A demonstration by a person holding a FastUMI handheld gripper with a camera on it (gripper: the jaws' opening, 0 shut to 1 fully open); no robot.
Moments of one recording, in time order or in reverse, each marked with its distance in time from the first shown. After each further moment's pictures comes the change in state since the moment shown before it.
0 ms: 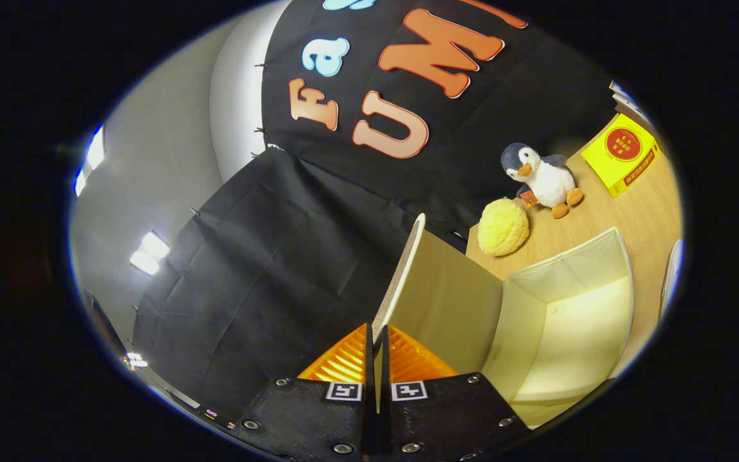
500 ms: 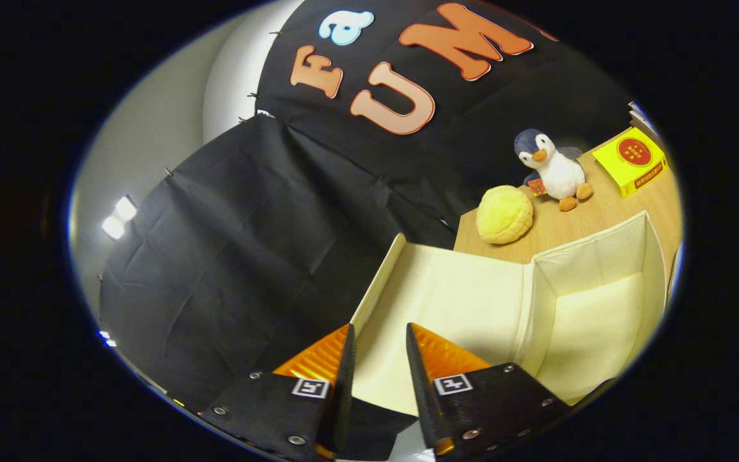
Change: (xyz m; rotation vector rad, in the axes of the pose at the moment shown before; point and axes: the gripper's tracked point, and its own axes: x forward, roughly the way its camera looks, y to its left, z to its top) arm 0.058 0.003 -0.047 -0.104 0.061 -0.127
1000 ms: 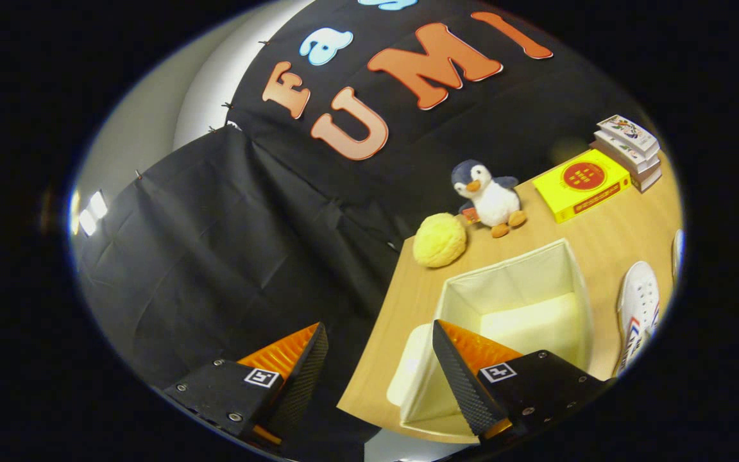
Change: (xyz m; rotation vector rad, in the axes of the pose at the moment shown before) arm -0.072 -0.092 0.035 -0.054 -0.143 -0.258
